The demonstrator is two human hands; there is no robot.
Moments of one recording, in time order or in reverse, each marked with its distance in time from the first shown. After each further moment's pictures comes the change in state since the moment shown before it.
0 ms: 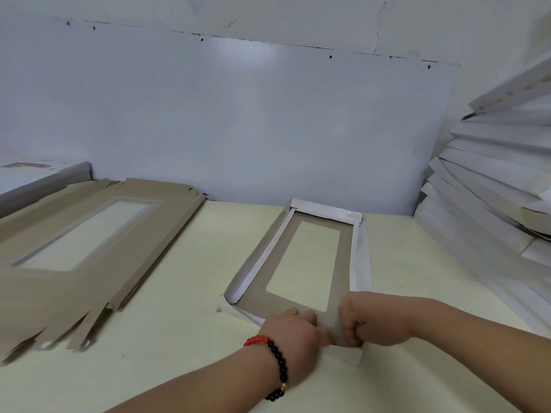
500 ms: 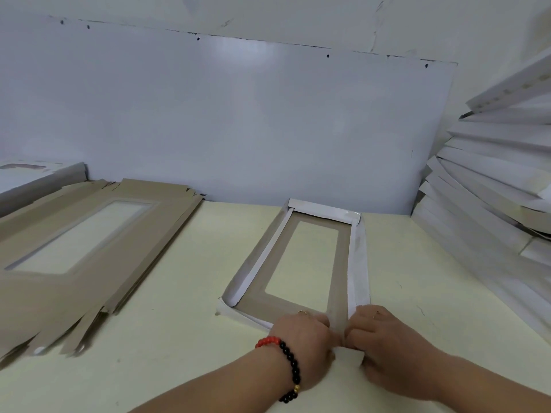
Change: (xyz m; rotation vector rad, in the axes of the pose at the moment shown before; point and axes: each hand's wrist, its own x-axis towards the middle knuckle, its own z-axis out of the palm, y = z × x) left_hand 0.008 0.017 -0.008 -0.026 -0.029 0.007; right_hand -0.026 0.003 0.058 -0.271 0.547 -0.175
